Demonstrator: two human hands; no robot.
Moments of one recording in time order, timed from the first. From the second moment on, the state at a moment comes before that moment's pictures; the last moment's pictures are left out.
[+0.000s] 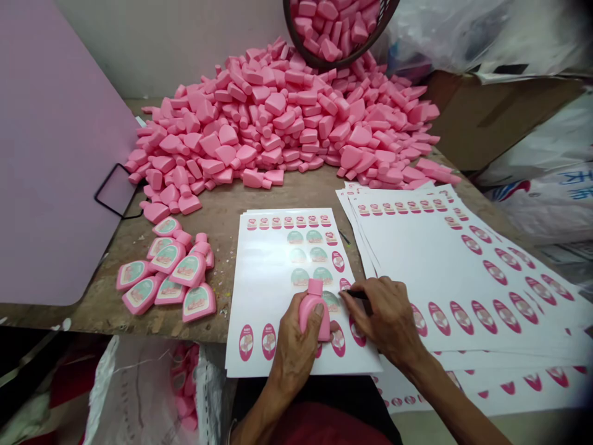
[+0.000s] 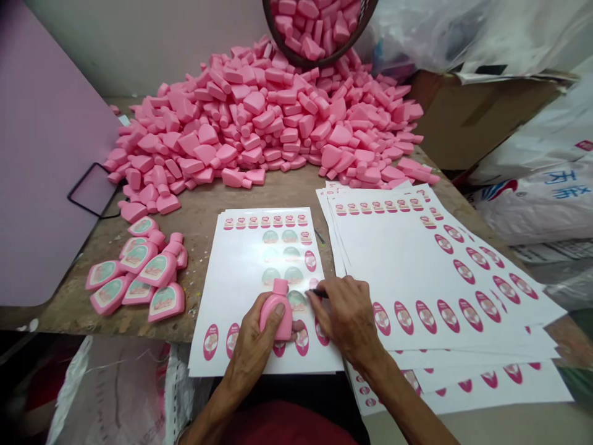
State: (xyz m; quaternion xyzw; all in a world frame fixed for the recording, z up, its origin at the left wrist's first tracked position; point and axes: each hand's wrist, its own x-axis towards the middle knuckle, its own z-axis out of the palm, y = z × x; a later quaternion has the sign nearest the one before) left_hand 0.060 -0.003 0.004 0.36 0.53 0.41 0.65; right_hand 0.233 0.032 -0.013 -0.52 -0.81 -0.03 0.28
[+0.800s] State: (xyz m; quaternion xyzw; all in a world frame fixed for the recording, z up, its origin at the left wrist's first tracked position) left_hand 0.052 -0.002 0.009 0.16 0.46 0.50 0.72; right_hand 0.212 0.023 0.029 -0.60 -0.65 0.28 0.38
